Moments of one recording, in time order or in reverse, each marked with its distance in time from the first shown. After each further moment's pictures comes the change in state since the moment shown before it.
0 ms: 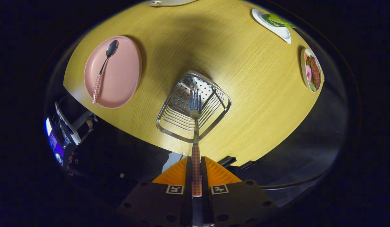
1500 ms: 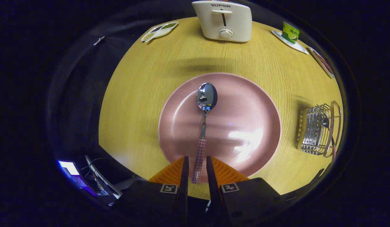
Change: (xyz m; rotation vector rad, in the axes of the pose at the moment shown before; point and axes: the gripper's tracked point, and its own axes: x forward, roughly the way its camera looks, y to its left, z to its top) arm 0.023 0.252 0.153 0.317 -0.679 0.312
